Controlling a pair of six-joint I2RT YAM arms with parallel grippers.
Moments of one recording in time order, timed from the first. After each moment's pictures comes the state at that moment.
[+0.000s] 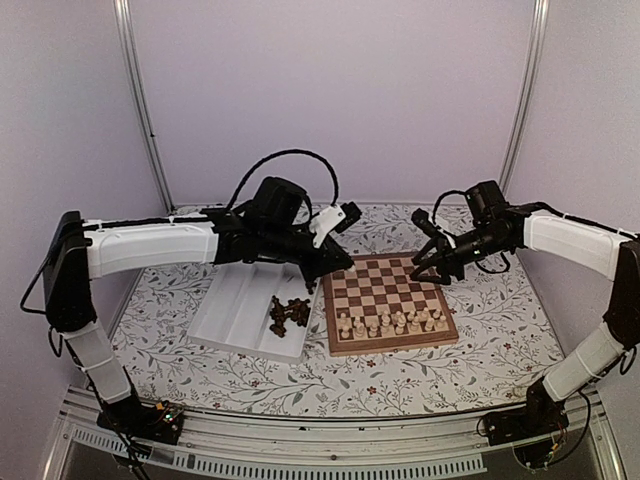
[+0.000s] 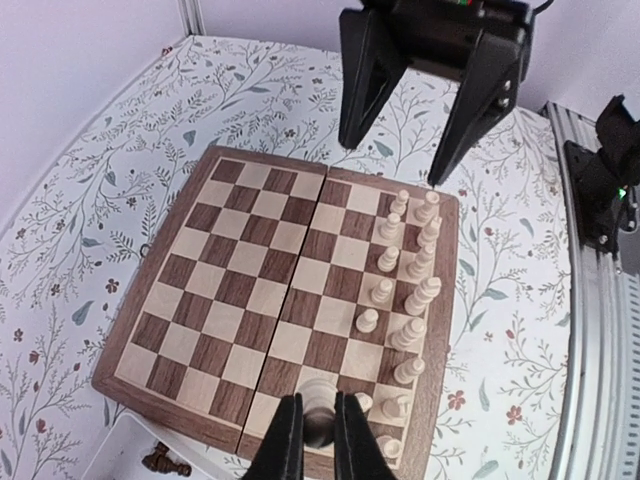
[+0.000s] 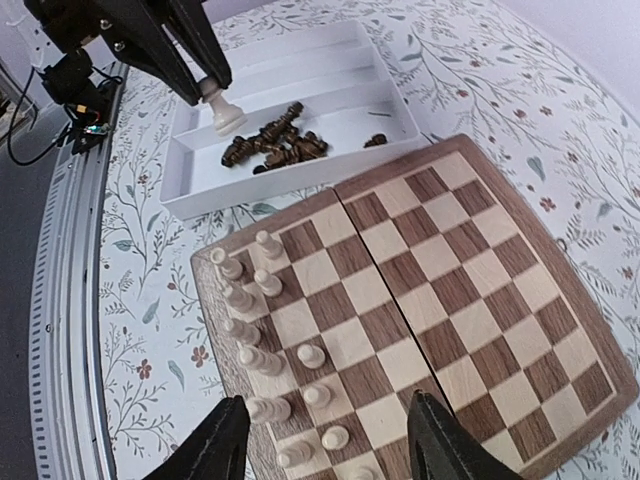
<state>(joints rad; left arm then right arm) -0.88 1.73 1.34 -0.18 0.30 0.17 0.39 1.52 1.13 -0.57 -0.78 -0.61</state>
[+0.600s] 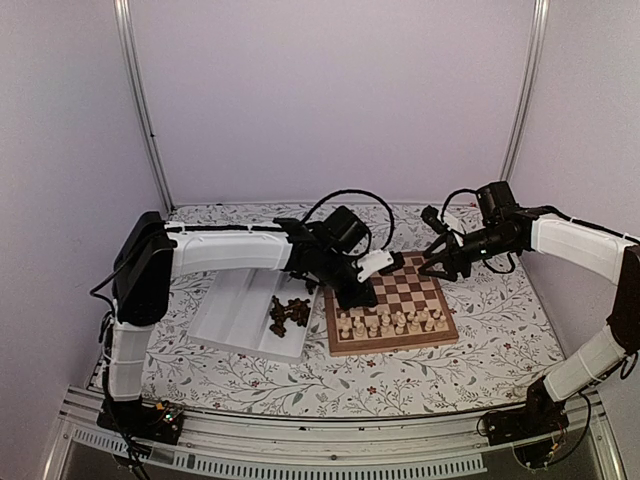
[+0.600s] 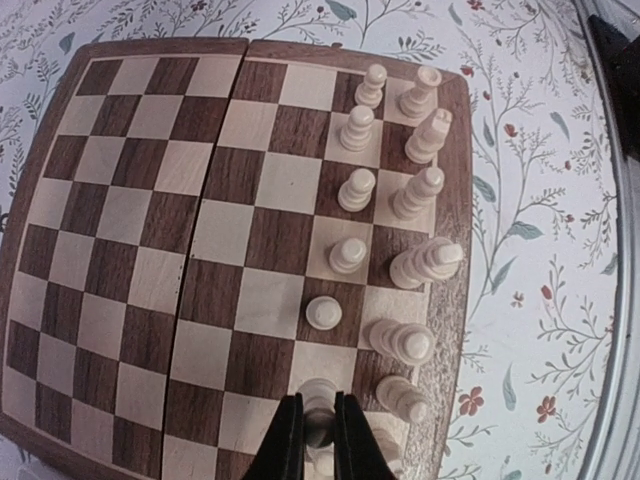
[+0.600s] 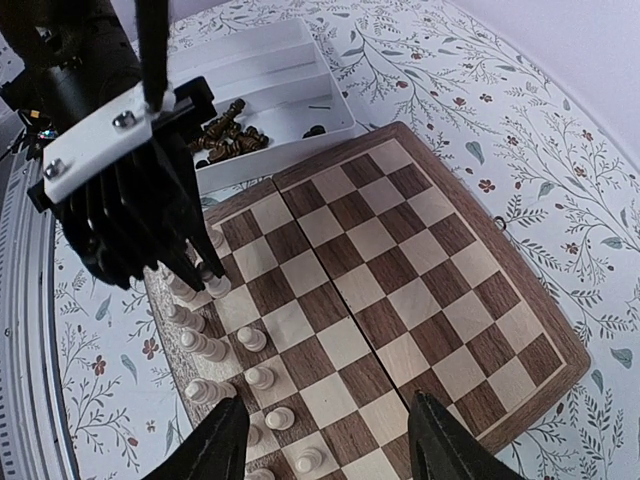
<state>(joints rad) -0.98 2.13 1.72 -0.50 0.25 0.26 0.30 1.47 1.05 -0.50 -0.70 -0.61</state>
